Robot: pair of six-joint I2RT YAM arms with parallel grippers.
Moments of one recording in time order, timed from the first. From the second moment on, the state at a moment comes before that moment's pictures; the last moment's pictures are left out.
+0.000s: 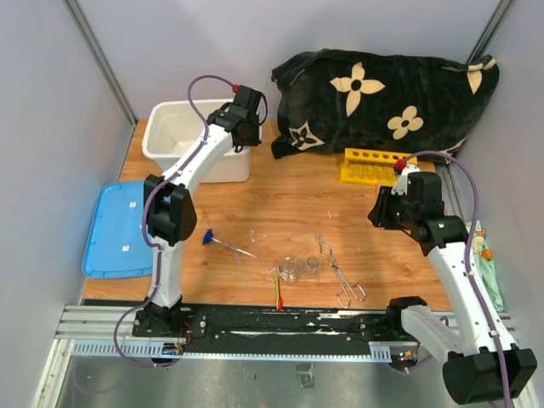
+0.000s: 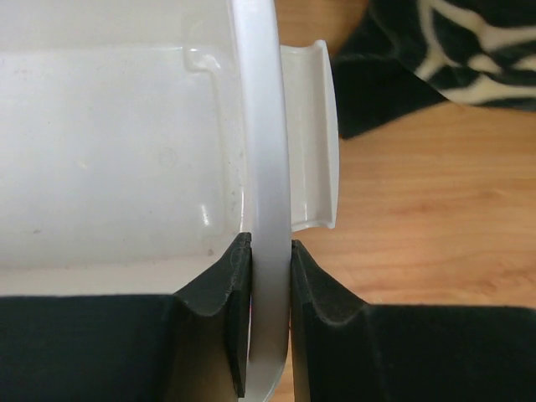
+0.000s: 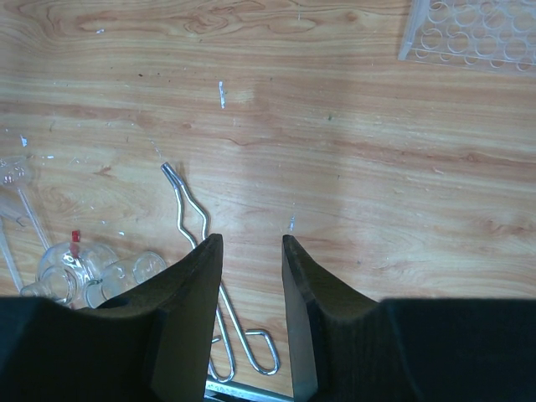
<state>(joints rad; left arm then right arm) -0.41 2.14 2.08 -0.74 -0.24 -0.31 0.12 0.90 0.90 -0.75 -0.15 0.18</state>
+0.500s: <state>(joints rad) -0.69 2.01 1.98 -0.75 -0.22 -0.49 0.12 0.86 0.90 -0.76 -0.15 0.18</state>
